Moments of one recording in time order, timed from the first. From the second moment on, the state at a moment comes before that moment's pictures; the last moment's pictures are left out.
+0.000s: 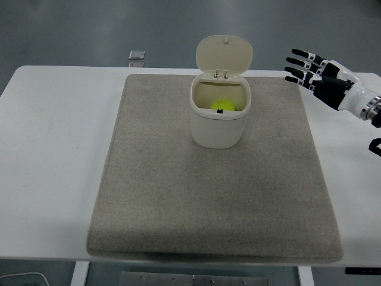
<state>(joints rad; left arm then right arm) 0.03 0.00 -0.13 -0.11 0.09 -0.10 -0.02 0.87 -0.52 0.53 0.84 -0.07 0.39 0.12</state>
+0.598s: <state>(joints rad) 0.03 0.00 -0.13 -0.11 0.09 -0.10 -0.02 0.86 -0.48 0.52 0.79 0.06 0.38 0.09</state>
